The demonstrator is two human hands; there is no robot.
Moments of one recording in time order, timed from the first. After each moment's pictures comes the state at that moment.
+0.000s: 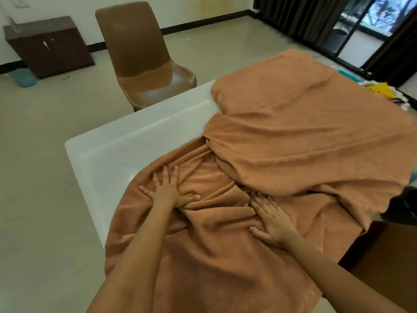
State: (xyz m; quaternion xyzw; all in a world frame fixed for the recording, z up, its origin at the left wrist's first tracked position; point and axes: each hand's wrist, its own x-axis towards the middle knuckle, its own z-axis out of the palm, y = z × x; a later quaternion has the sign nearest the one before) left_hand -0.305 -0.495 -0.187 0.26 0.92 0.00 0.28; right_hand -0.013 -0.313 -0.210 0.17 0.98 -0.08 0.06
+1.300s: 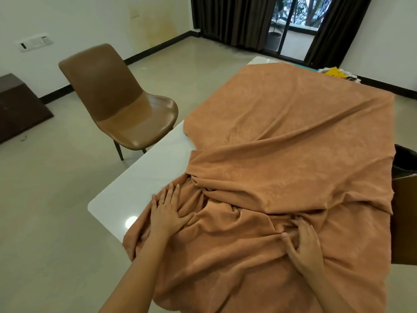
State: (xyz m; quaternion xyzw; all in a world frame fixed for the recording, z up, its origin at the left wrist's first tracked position) left_hand -0.472 -0.570 -0.198 0.52 0.85 0.04 0.12; right_hand -0.087 -0.483 -0.222 0.56 0.78 -0.17 -0.22
